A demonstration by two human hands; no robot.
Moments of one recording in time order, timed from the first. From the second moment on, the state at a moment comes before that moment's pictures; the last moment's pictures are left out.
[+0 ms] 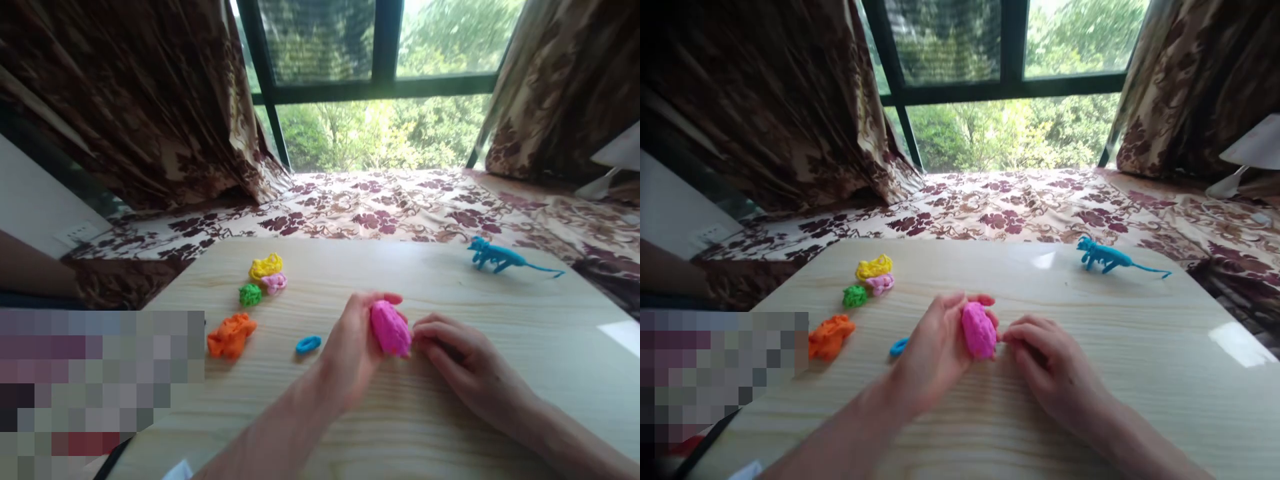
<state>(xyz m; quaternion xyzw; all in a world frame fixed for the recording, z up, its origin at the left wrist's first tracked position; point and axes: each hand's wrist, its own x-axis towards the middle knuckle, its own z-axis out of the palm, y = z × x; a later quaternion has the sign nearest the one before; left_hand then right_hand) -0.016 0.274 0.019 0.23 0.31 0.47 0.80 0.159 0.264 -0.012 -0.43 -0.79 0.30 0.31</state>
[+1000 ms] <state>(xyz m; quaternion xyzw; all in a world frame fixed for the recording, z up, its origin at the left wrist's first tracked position) -0.014 0.284 0.026 0.32 0.41 0.49 0.70 0.152 0.264 -0.009 -0.42 -0.78 0.27 0.38</state>
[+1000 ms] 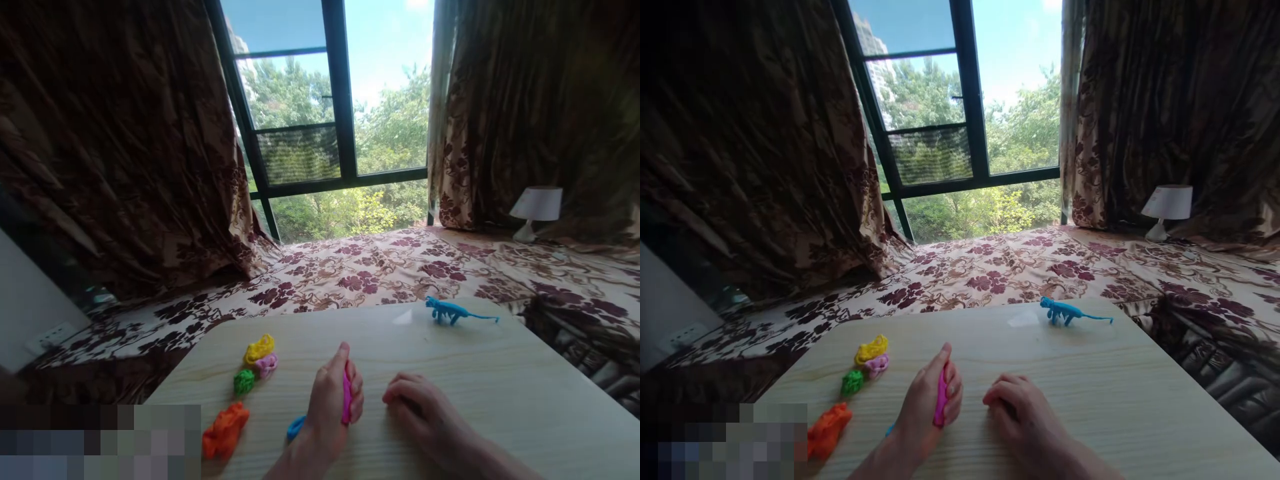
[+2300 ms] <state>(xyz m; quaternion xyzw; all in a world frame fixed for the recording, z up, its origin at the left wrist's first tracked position) -0.022 0.276 0.024 0.29 0.38 0.44 0.76 0.157 0.265 -0.010 -0.42 -0.80 0.28 0.33</state>
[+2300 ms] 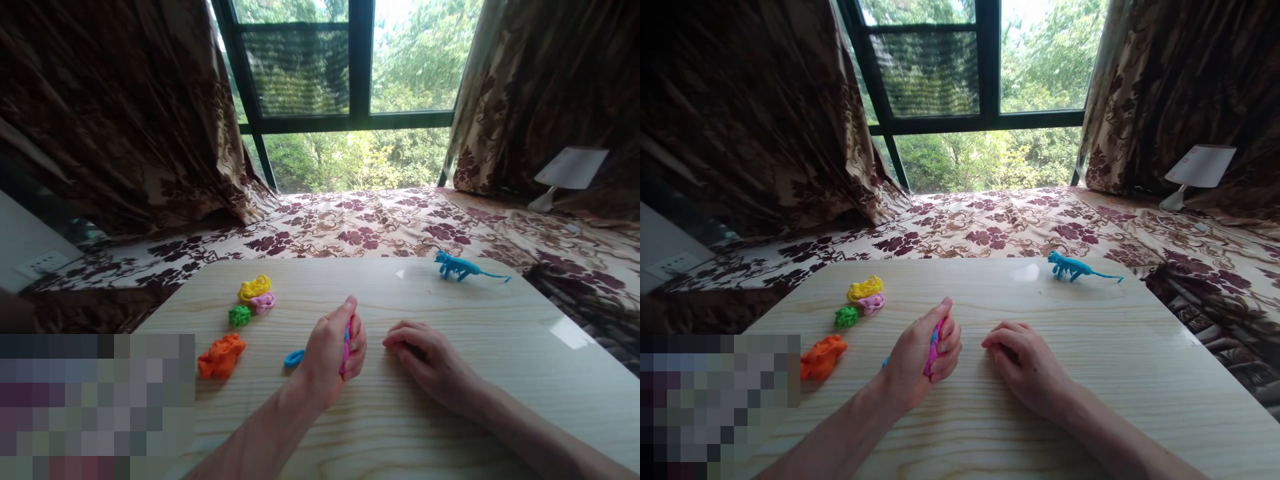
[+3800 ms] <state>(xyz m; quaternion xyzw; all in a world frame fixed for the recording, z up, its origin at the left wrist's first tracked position) -0.011 0.267 0.029 0.47 0.38 0.40 0.69 0.162 0.259 0.019 -0.43 -0.77 0.30 0.37</state>
